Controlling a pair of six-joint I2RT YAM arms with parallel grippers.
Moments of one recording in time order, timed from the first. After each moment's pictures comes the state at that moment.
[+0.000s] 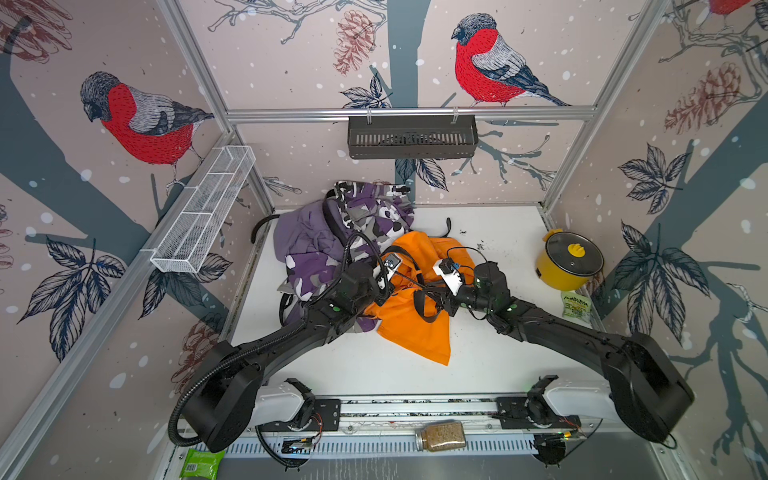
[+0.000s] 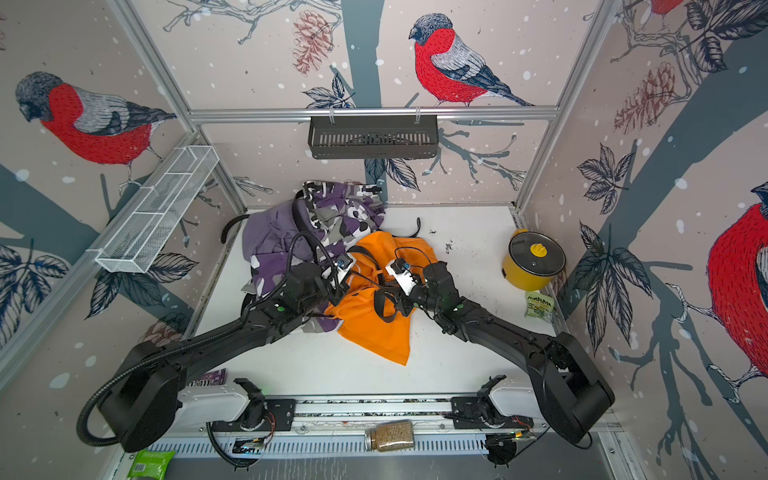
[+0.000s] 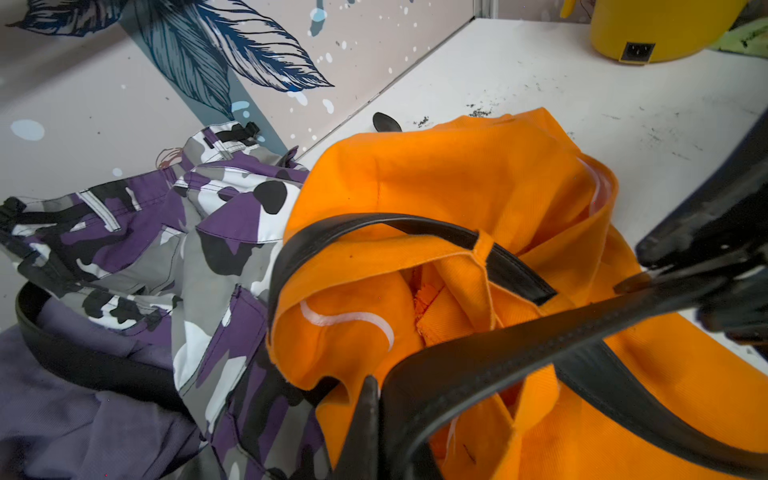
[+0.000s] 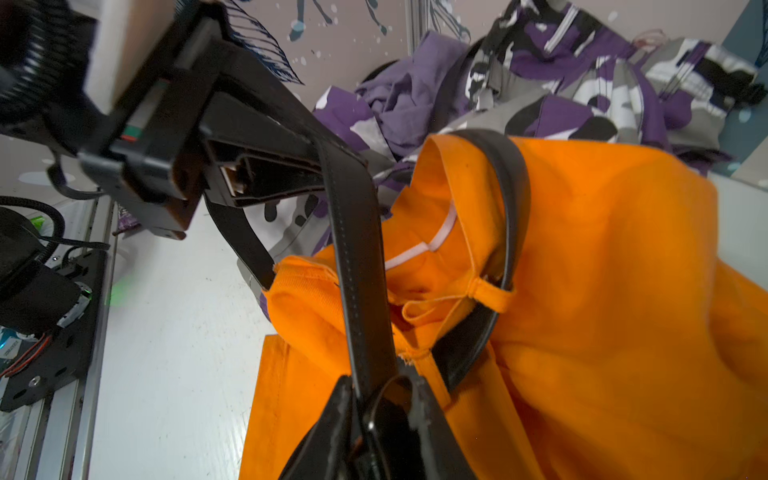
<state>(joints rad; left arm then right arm) -0.59 1.25 0.67 0.18 -0.02 0.28 0.61 1.29 0.59 0.29 -0.47 -0.08</state>
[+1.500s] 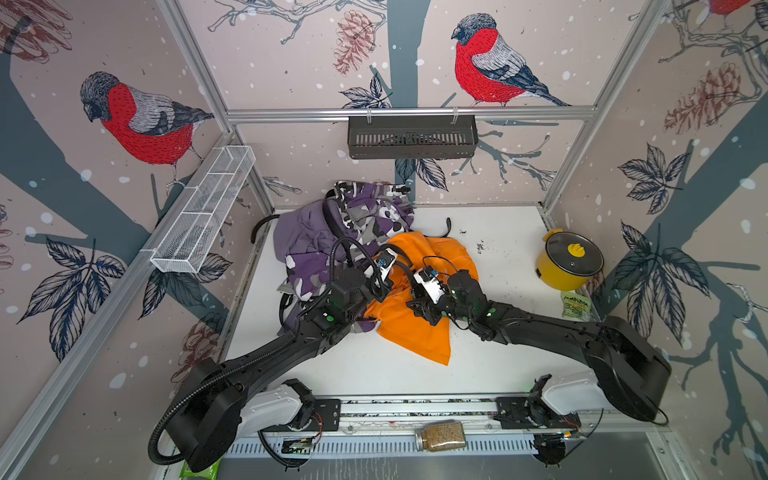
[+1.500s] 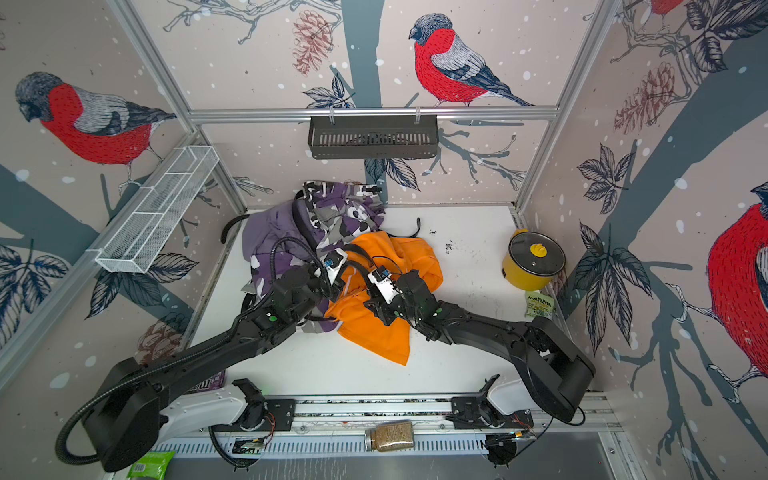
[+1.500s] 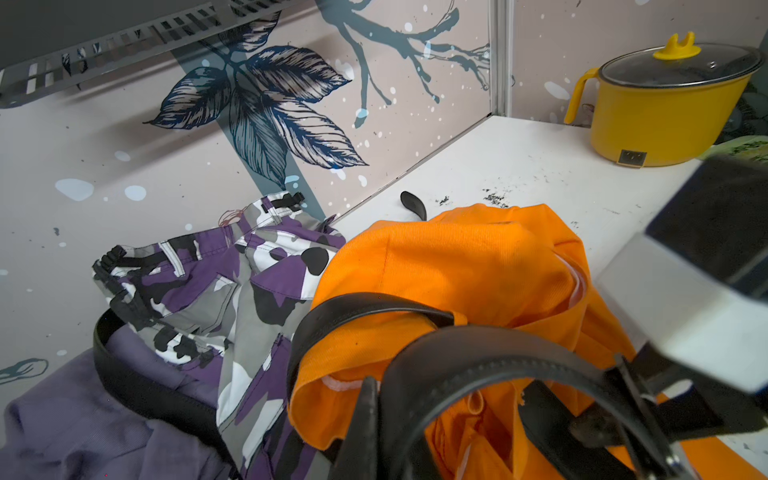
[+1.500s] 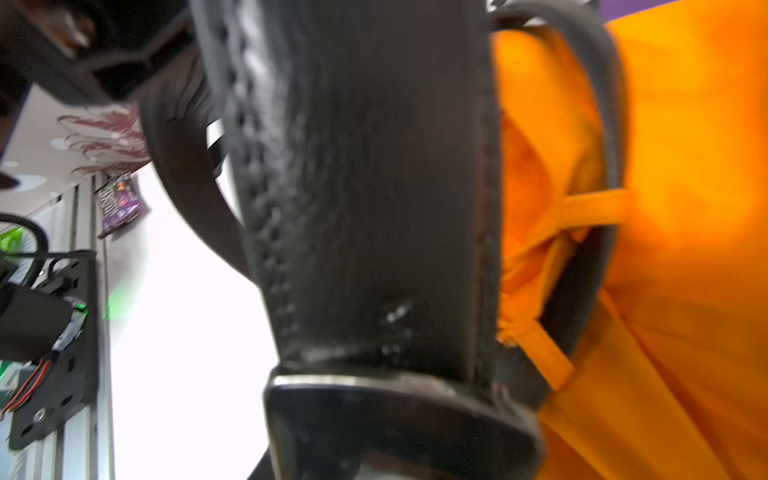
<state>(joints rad) -0.68 1.15 0.61 0.31 -0.12 0.25 0.80 1.39 0.64 0.25 -0.25 0.11</state>
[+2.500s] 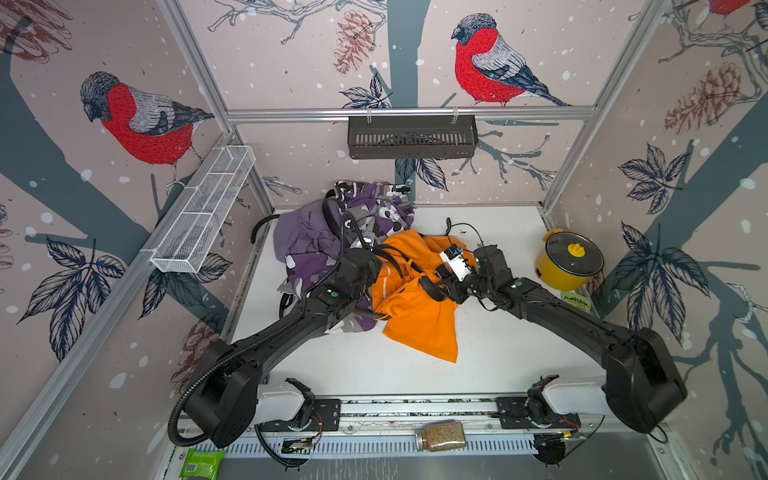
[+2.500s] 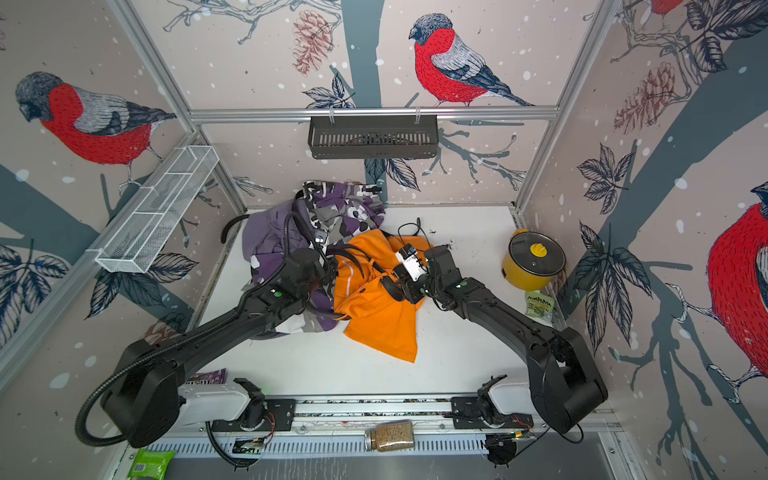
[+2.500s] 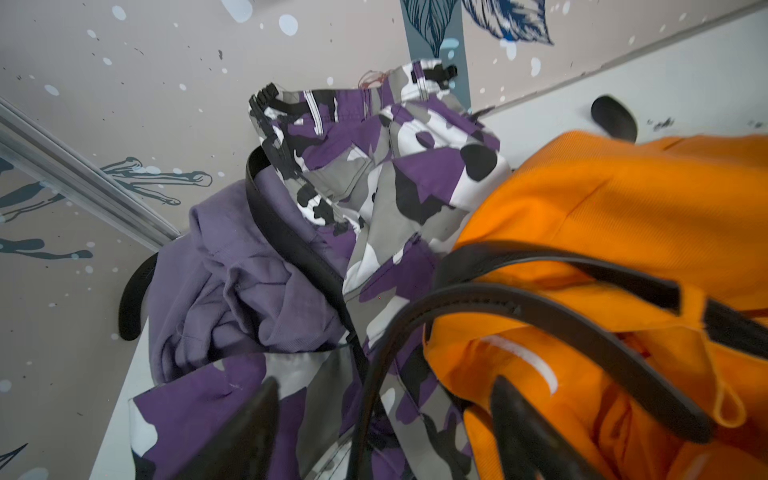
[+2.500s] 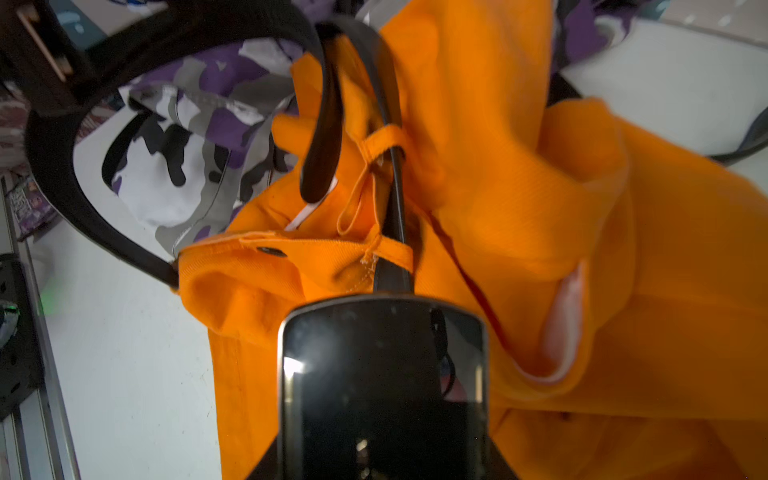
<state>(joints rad) -0.59 1.28 0.86 -0.03 -0.44 0.04 0.50 1.33 0.86 -0.19 -0.38 -0.04</state>
